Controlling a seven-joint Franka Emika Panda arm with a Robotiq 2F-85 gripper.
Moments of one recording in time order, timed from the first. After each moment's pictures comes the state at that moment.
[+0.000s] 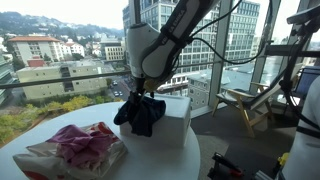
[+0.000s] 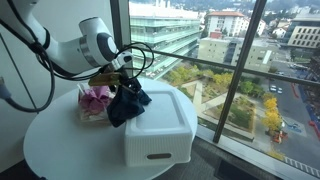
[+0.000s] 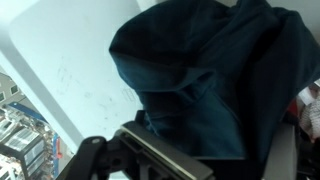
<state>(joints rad) 0.00 0.07 0.02 -2.34 -0.53 2.61 0.42</state>
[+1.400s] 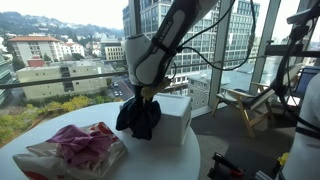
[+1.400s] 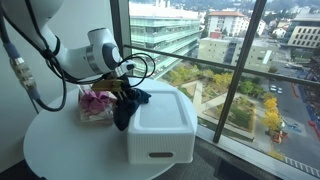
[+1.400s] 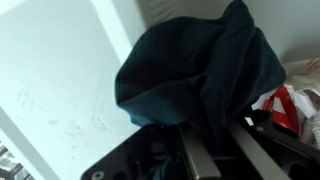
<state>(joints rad) 0.06 0.17 -0.04 -2.30 -0.44 2.62 0.38</state>
